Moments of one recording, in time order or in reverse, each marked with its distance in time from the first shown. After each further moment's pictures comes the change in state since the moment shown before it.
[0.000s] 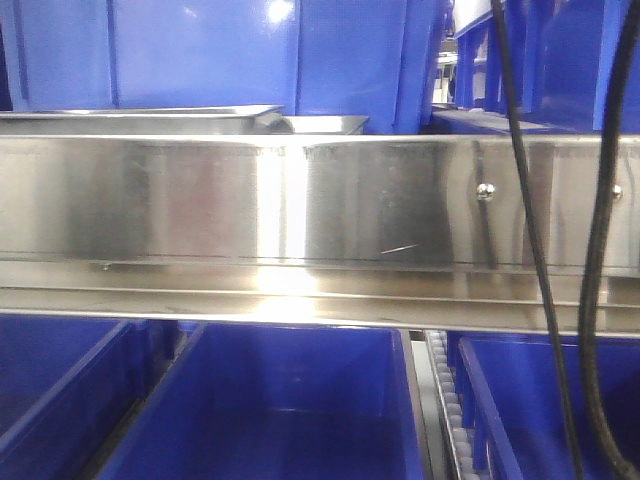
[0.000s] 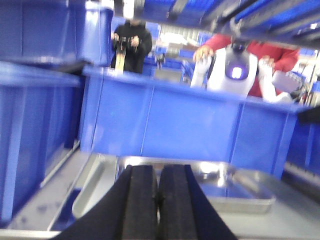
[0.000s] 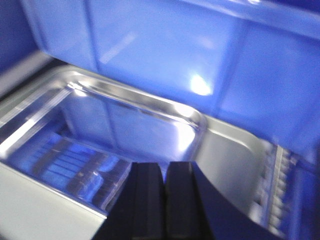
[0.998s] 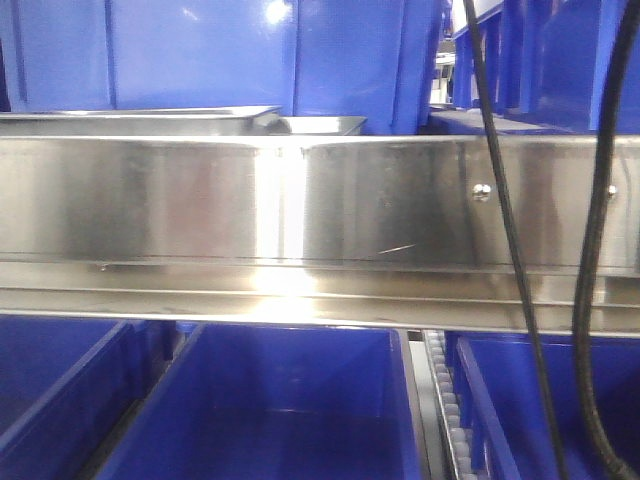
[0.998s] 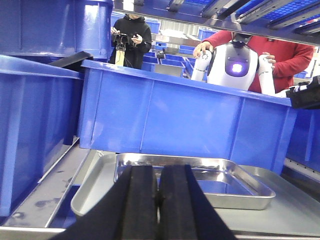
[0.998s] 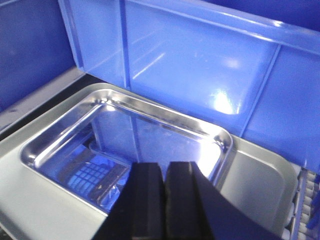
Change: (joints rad) left arm 0.000 0.000 0.007 0.000 0.002 0.000; right arm 0.000 -0.002 0.000 -0.009 -0.104 0.000
